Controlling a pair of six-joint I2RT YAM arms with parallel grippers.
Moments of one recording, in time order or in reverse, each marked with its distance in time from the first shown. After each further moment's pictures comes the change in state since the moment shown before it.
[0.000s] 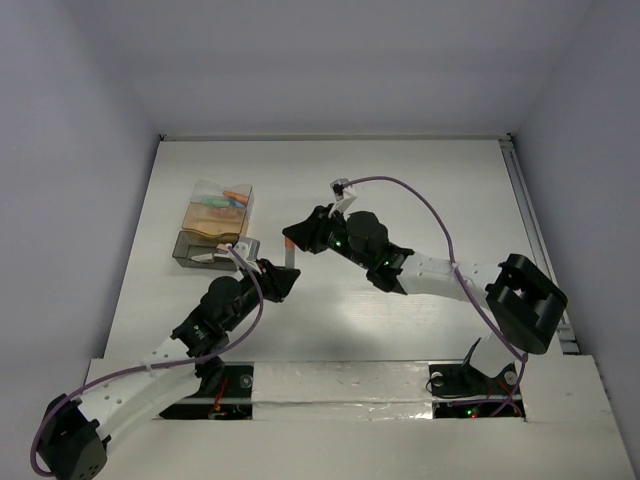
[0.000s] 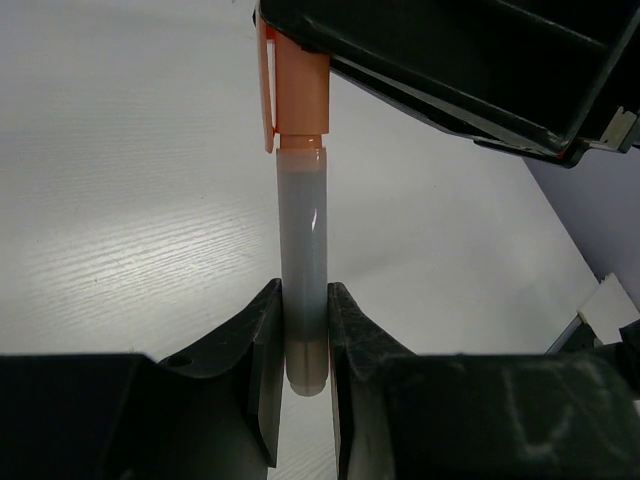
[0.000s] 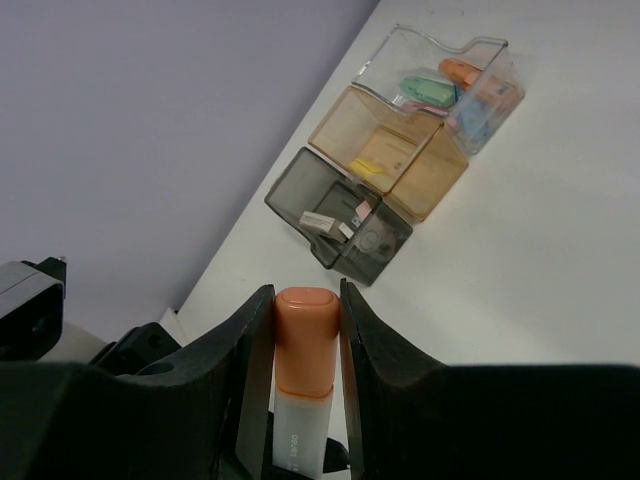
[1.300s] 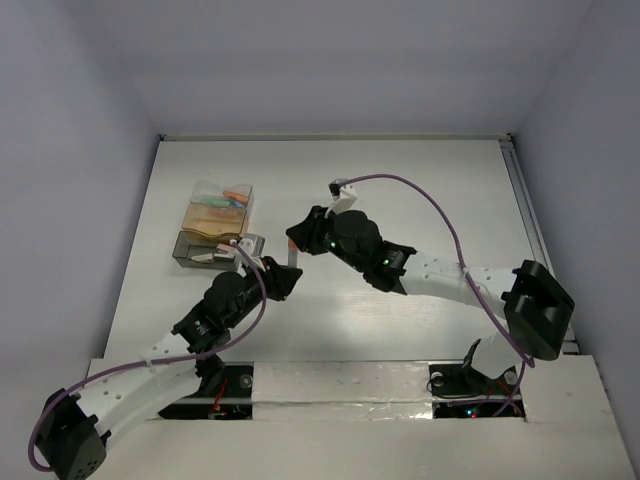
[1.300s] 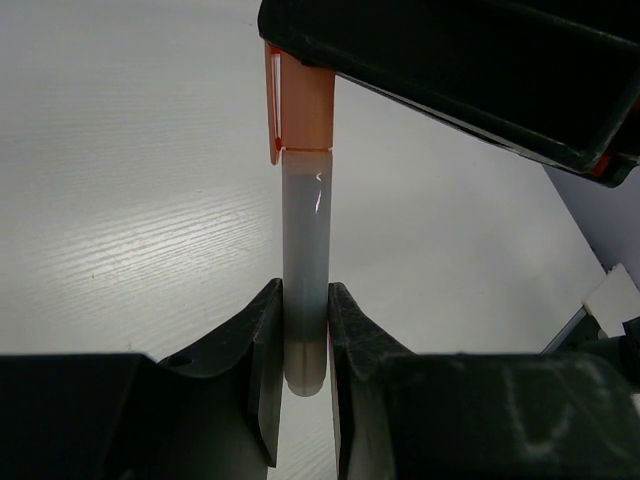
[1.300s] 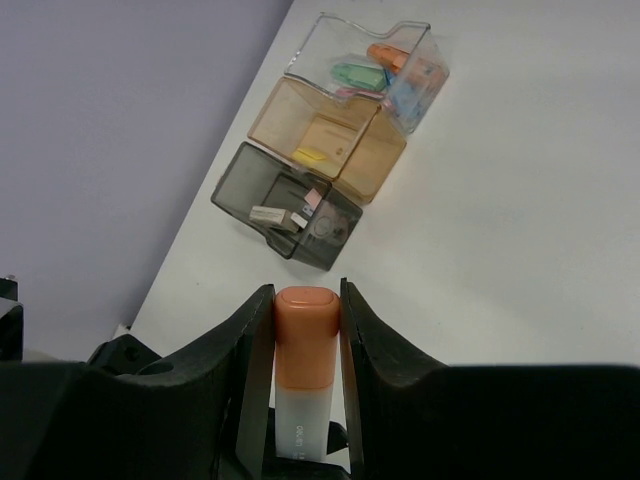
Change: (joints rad) left arm -0.015 0.040 0.058 -0.049 -0.006 0.005; right arm 0.063 -0.056 0.097 -0.303 0.188 0.005
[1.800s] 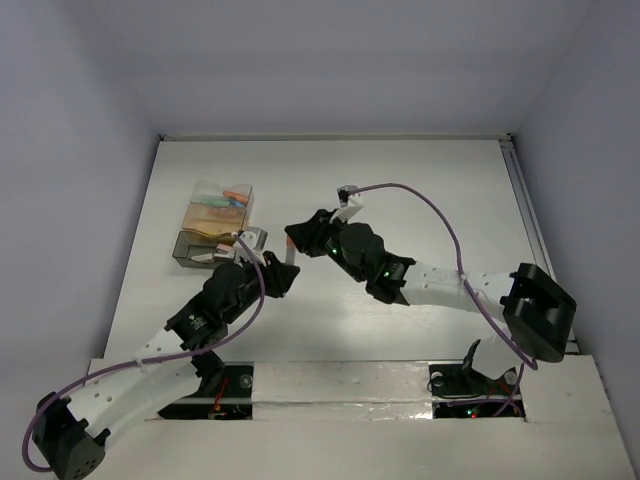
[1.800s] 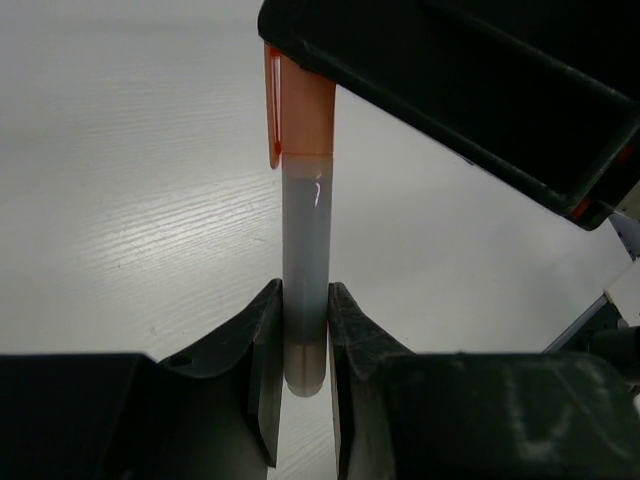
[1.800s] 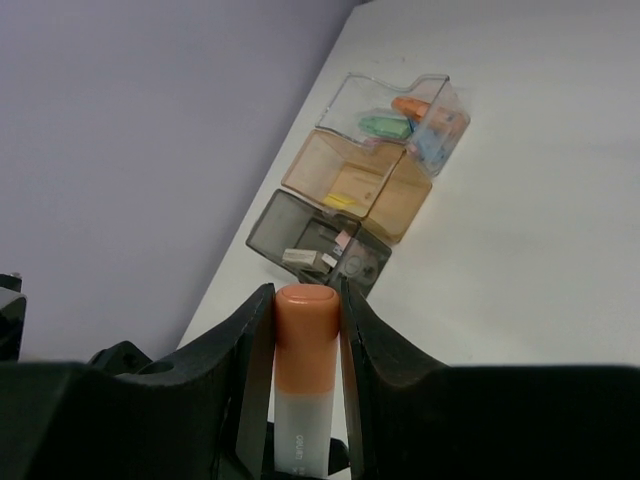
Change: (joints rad) left arm -0.012 0.003 0.129 -0.191 -0.032 0.045; right arm 0.045 -0.010 -0.087 0.187 0.100 0.035
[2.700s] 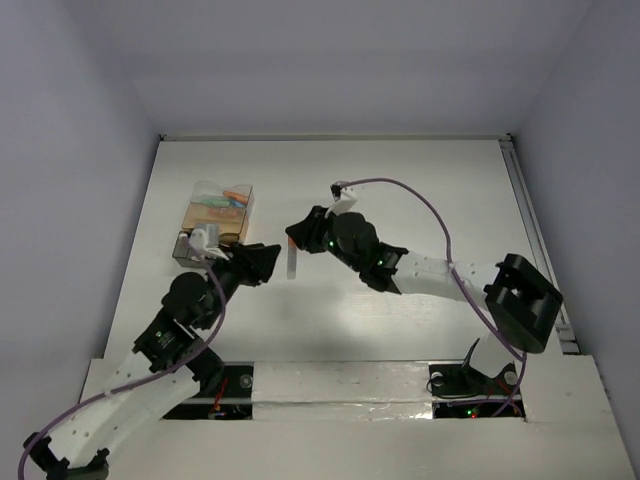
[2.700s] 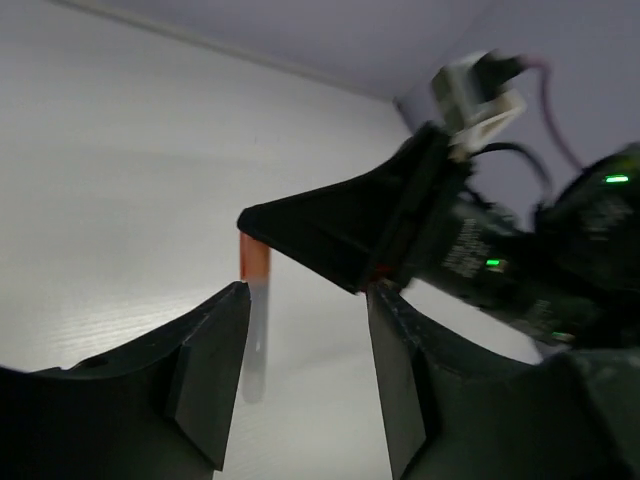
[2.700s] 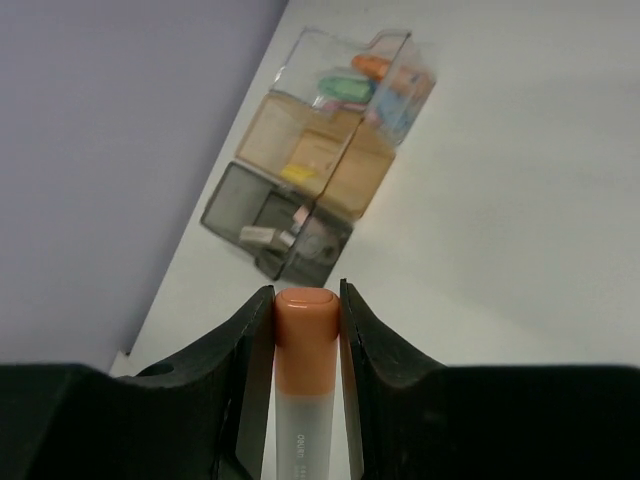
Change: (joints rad) left arm 0.029 -0.178 0.097 -0.094 -0.106 -0.059; right arm -0.045 0.056 0.028 -0.035 -0.035 0.016
